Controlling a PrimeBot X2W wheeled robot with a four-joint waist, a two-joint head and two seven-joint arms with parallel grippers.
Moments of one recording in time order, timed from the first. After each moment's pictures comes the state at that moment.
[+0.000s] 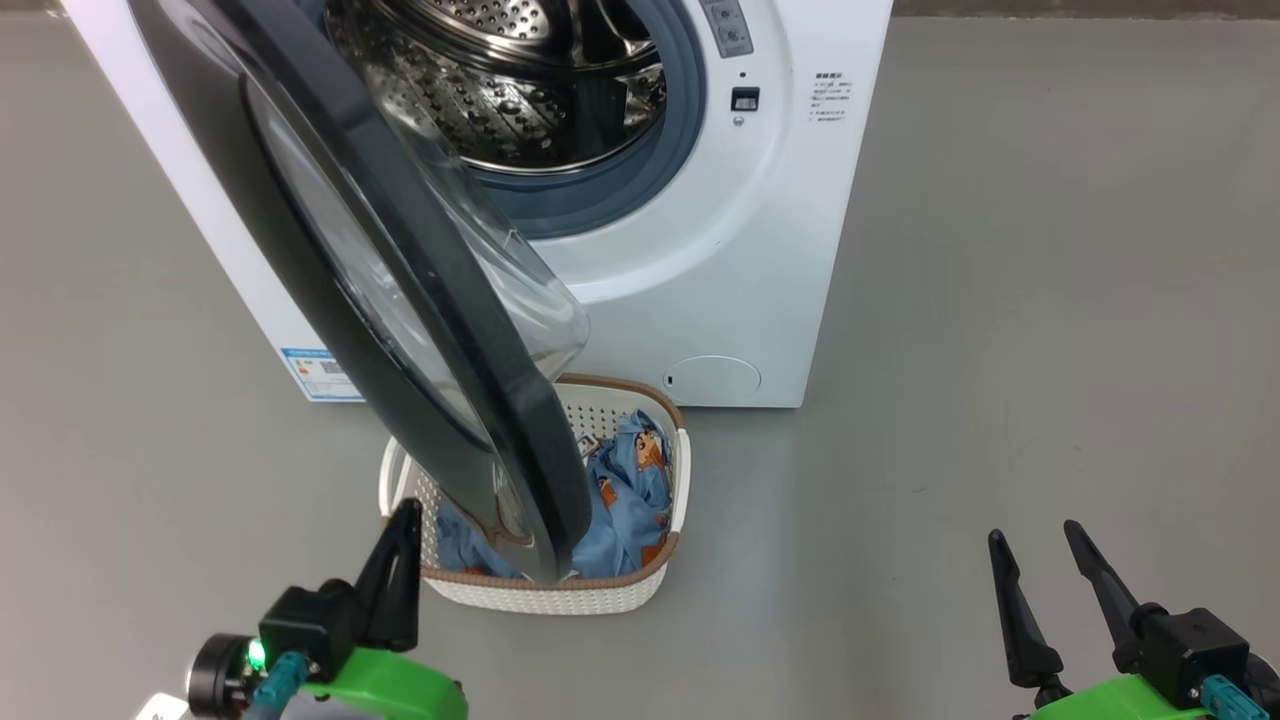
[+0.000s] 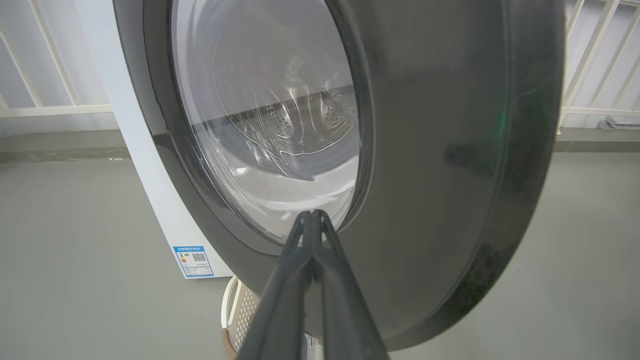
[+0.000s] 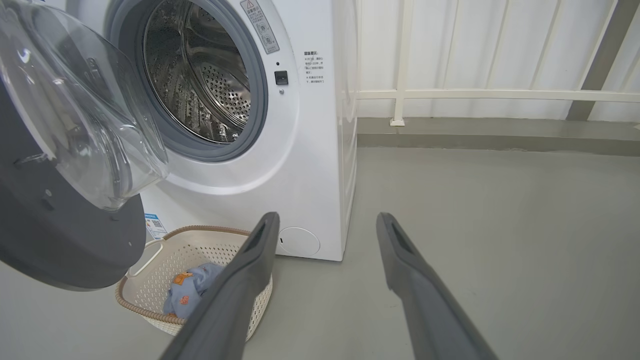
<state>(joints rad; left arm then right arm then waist) -0.15 0.04 -0.22 0.31 -0.18 -0.03 -0.25 0.04 -0.05 -0.10 0.11 0.11 0.13 -0.25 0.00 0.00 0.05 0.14</state>
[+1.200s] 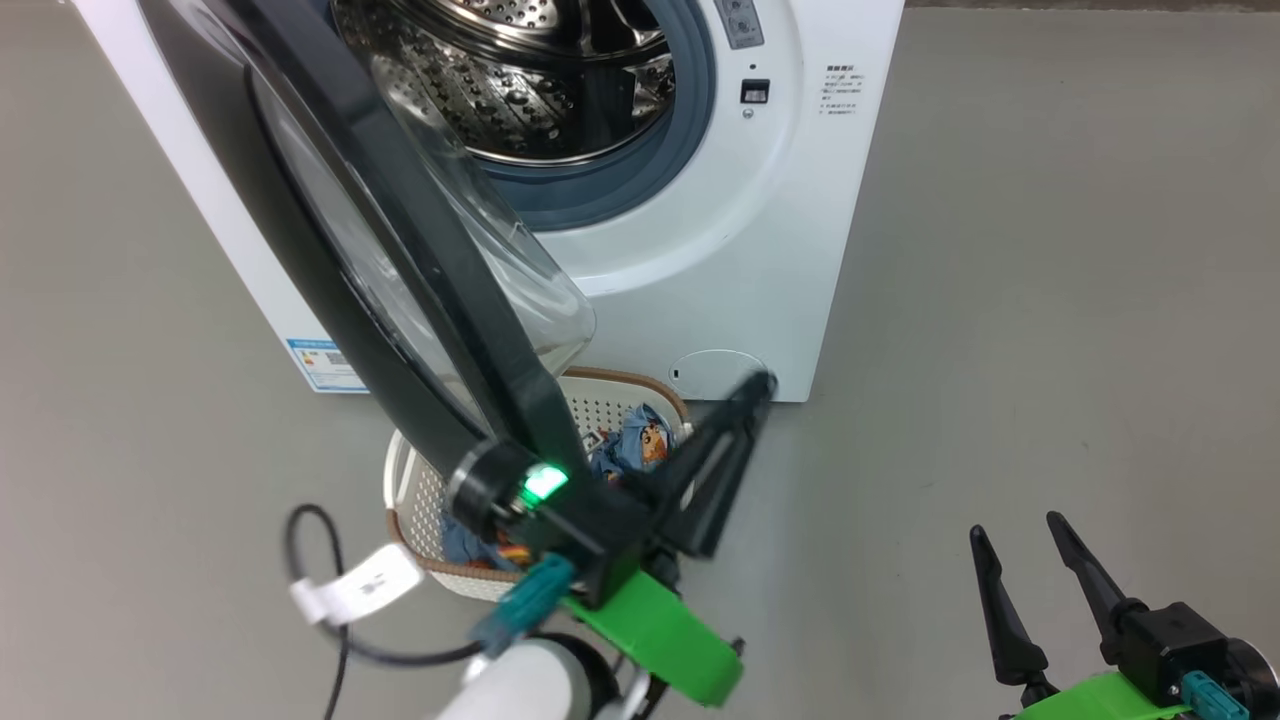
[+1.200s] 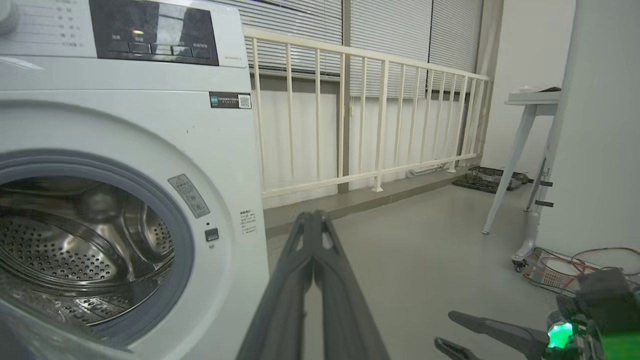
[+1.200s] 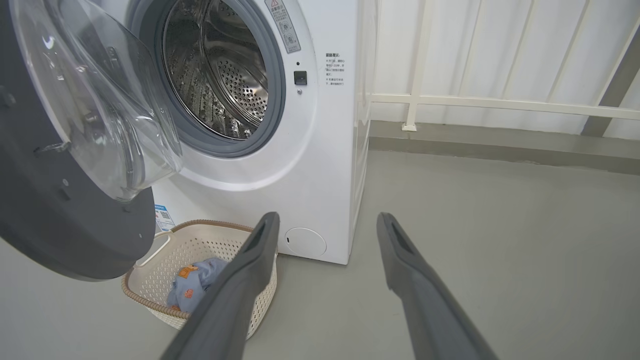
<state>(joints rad) -0.41 0.04 -0.72 -0.12 -0.32 0.05 -0.03 0.05 -0.05 -0.08 0.07 0.06 0.13 -0.23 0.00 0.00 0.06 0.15</state>
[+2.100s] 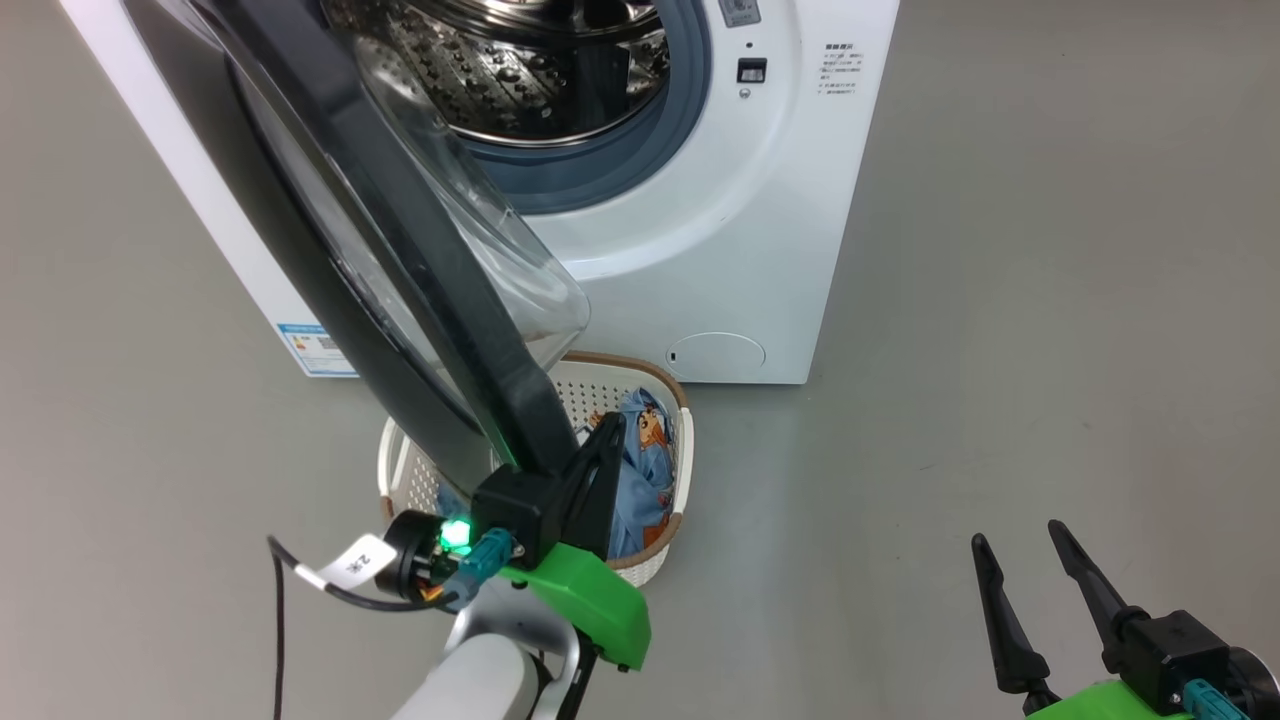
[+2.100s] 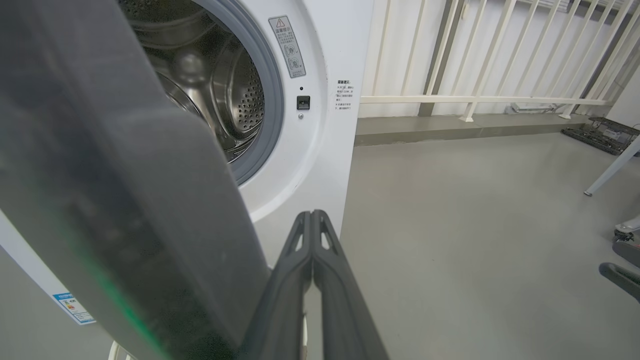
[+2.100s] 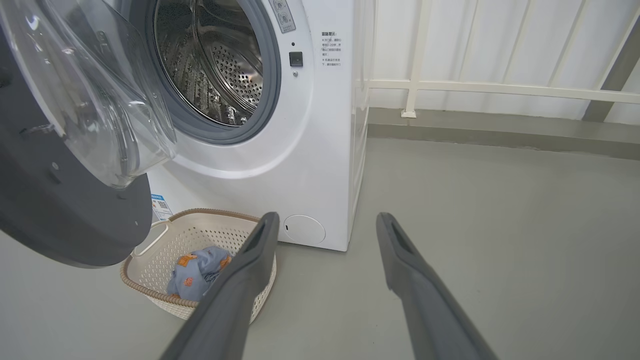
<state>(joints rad) -0.40 0.06 -0.70 0.22 -0.42 0.22 -0.07 0.06 -0.05 -0.08 0.07 0.06 0.13 -0.23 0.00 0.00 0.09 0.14</state>
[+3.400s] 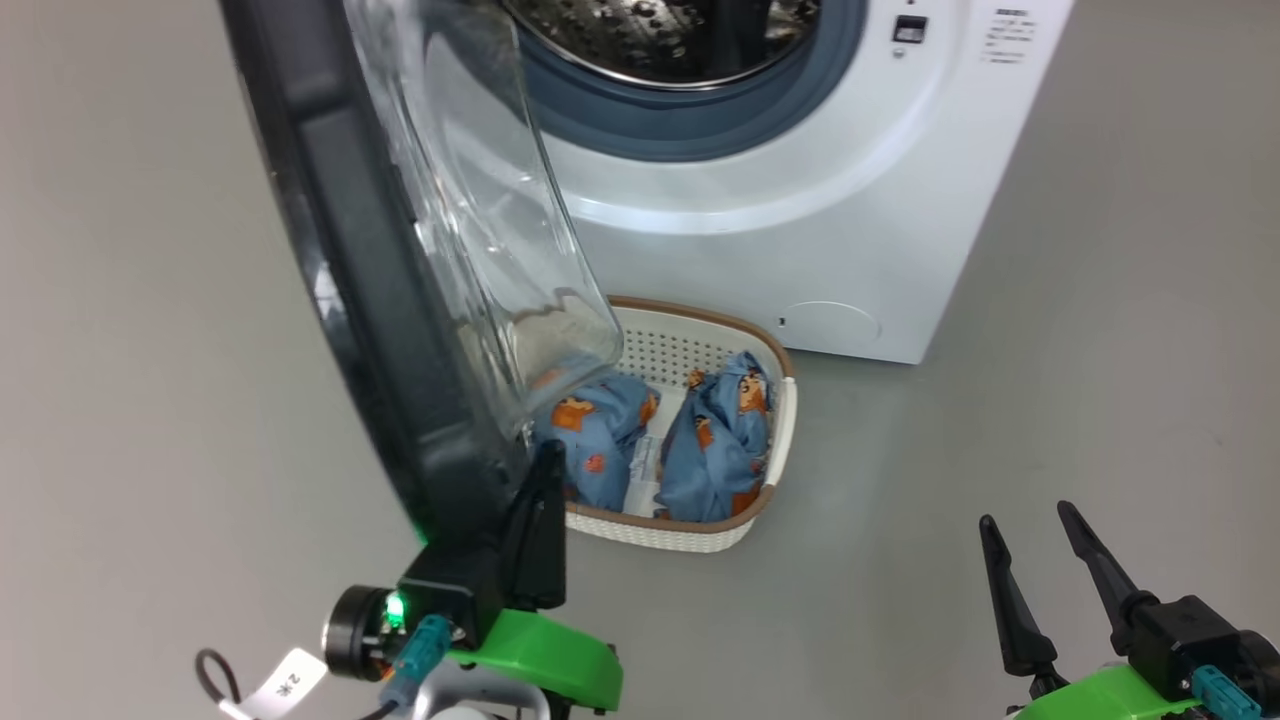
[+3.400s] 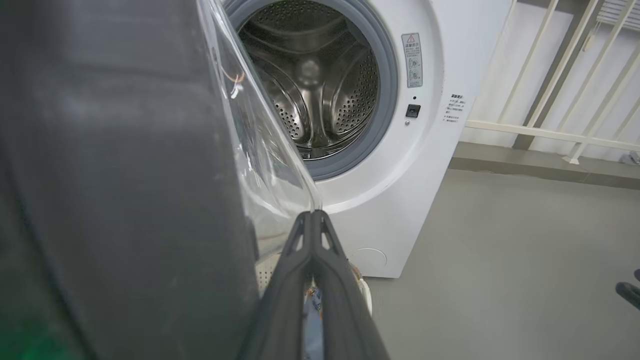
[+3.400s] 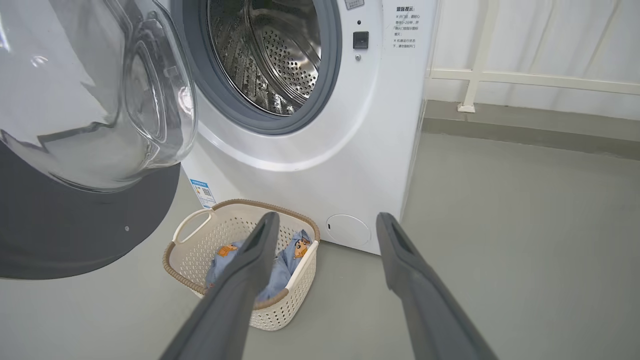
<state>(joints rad) -0.25 0.10 -0.66 0.04 -0.43 0.37 -0.15 0.05 -0.05 -0.09 0.04 0.05 0.13 -0.23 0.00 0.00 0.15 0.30</state>
